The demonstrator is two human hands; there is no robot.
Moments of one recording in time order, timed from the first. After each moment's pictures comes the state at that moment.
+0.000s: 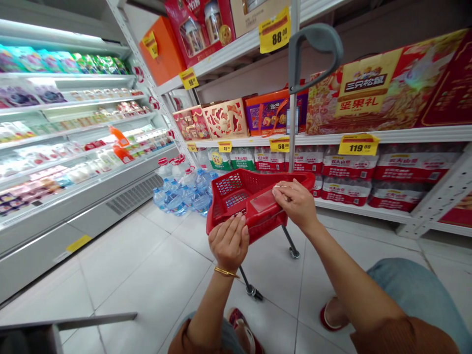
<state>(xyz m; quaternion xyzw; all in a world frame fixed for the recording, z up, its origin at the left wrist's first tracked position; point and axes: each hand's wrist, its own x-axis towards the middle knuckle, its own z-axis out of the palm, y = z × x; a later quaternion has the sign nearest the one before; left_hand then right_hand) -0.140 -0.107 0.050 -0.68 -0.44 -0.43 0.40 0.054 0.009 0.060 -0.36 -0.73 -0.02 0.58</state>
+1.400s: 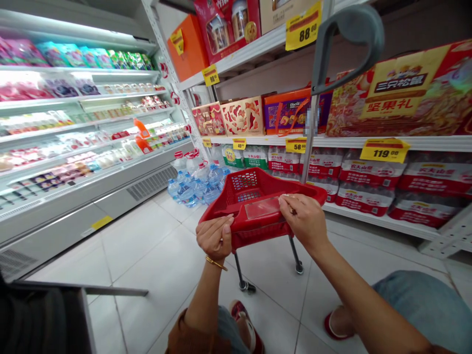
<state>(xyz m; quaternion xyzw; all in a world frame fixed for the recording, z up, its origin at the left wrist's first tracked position) -0.202 -0.126 0.051 -0.65 -0.42 -0.54 0.33 0.029 -0.040 0.067 -0.37 -0.74 -0.13 0.55</state>
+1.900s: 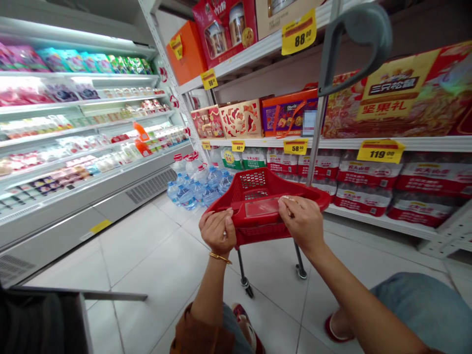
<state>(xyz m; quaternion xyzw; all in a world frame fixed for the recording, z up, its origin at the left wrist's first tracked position) -0.191 -0.109 0.055 -0.62 -0.46 -0.51 0.39 0.028 -0.043 0.062 -0.39 -0.72 -0.14 0.56</state>
